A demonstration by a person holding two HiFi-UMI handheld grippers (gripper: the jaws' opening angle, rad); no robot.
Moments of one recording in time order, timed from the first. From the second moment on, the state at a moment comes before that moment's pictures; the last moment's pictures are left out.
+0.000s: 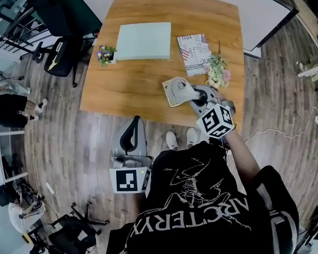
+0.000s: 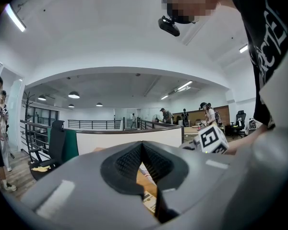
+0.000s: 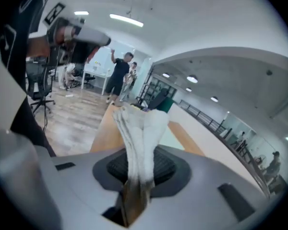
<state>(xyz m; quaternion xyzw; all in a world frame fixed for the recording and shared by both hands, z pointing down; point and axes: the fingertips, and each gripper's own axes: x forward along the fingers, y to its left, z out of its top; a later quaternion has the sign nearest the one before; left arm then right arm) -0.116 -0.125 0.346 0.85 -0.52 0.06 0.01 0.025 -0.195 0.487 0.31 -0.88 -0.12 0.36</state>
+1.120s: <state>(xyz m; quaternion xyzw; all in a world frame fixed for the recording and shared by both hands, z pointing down) -0.103 -0.151 0.299 0.85 -0.52 0.03 -0.06 0.109 -0.148 0.281 0.45 -0.88 -0.16 0.02</state>
